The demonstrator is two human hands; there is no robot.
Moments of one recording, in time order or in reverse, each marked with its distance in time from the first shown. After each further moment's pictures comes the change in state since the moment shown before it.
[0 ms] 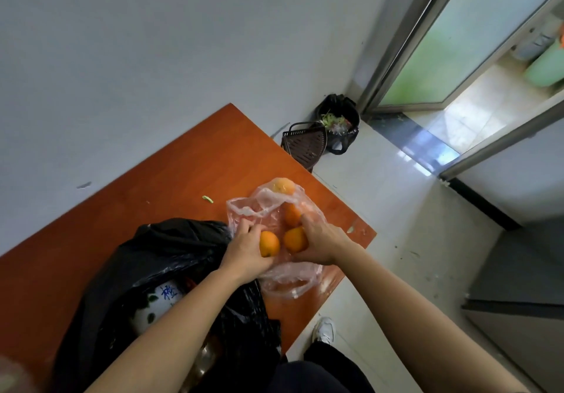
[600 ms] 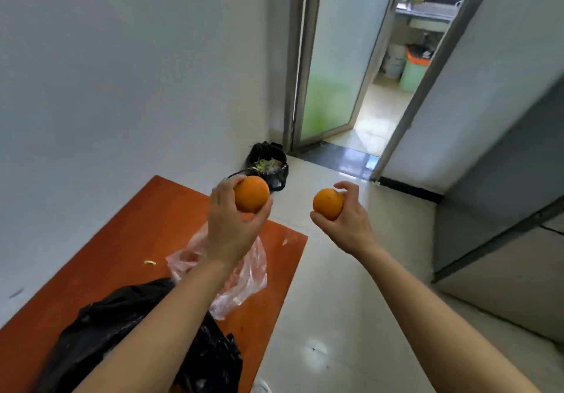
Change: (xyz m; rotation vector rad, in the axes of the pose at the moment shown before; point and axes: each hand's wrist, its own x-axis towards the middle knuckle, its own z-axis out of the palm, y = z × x) left_hand -0.063 0.186 -0.053 -0.316 0.633 0.640; right_hand -0.188 0.067 -0.068 0.588 0.930 0.326
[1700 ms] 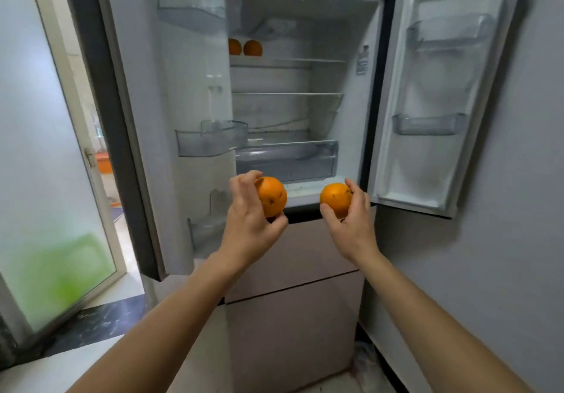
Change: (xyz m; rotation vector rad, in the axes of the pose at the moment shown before) left_hand -0.173 0.685 0.471 -0.460 -0.303 0.813; right_hand -0.221 0.341 -0.720 -0.022 1.020 0.067
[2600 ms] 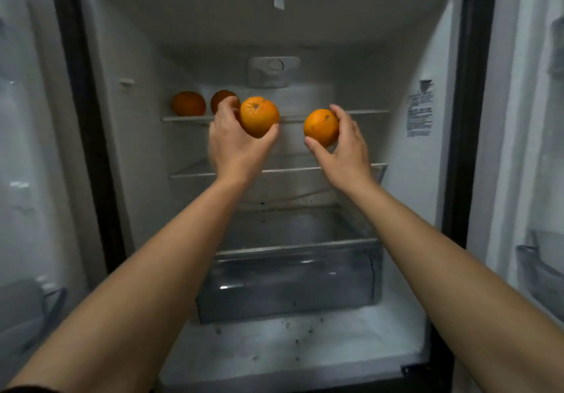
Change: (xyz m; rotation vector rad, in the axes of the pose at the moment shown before) left_hand 0.473 -0.118 0.217 0.149 0.476 -0.143; right_hand 0.554 0.045 0.106 0.037 0.101 -0.443
